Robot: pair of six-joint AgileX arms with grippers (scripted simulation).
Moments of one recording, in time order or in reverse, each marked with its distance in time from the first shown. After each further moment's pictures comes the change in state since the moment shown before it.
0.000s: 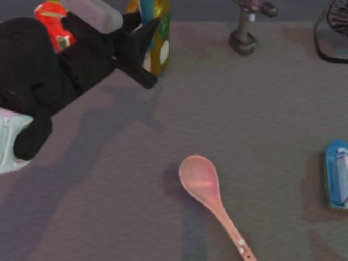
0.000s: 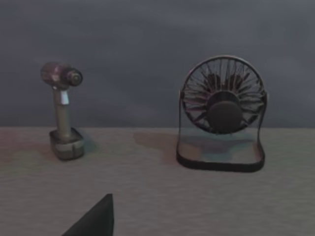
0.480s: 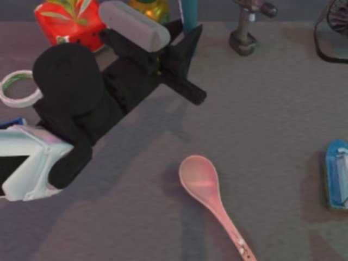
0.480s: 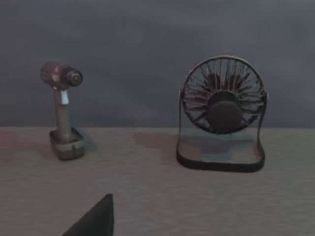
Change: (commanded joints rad) left arm -0.222 0.012 -0.025 0.127 -0.235 -0.022; right arm 0.000 0.000 0.000 0.000 0.000 0.000
